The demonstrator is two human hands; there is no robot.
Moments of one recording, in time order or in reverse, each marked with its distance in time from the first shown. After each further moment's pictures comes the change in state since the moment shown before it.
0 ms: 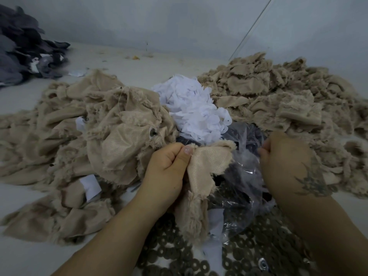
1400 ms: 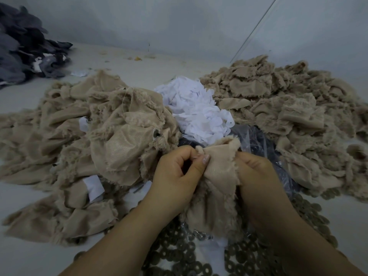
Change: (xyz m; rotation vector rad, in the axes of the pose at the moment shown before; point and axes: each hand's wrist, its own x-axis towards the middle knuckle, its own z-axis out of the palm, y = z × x) left_hand -0.006 0.002 0.006 0.077 -0.035 0.121; right_hand -0.045 -0.045 0.013 1.165 -0.432 0.255
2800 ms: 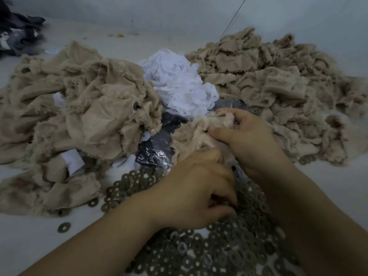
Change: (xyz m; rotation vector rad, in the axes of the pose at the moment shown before) left_hand -0.028 0.029 0.023 0.439 -0.759 0.493; right_hand 0.018 -0.010 -0.027 -0.082 0.087 0.065
